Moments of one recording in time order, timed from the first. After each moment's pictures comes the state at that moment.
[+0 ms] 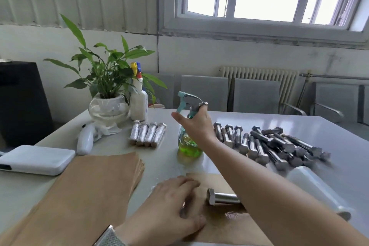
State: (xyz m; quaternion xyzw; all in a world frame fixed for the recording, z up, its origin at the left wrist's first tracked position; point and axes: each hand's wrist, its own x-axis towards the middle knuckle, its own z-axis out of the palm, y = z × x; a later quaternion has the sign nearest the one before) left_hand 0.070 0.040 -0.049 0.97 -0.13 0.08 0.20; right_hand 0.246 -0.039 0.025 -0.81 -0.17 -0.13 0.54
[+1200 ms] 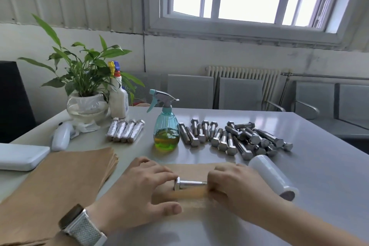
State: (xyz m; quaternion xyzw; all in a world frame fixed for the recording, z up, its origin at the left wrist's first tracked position) left_hand 0.058 0.020 -0.018 0.95 -0.21 0.18 0.12; right_hand 0.114 -0.234 0.008 -0.90 -0.40 -0.15 0.00
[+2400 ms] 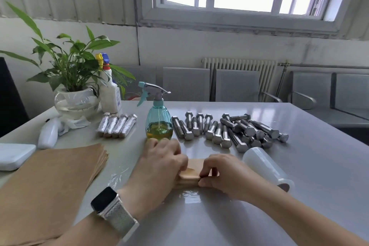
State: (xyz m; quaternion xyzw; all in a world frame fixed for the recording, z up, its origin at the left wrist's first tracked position) left_hand 0.090 -0.038 -0.001 0.95 -0.16 0.26 0.00; right_hand 0.151 -0.232 -0.009 -0.92 -0.34 -0.02 0.19
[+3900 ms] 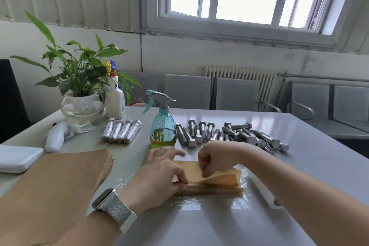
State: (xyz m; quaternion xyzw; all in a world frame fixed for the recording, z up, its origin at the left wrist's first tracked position) left_hand 0.100 -0.017 -0.013 0.97 -0.14 0.15 0.15; right_hand 0.207 -0.197 0.040 -0.92 -0.36 0.16 0.00
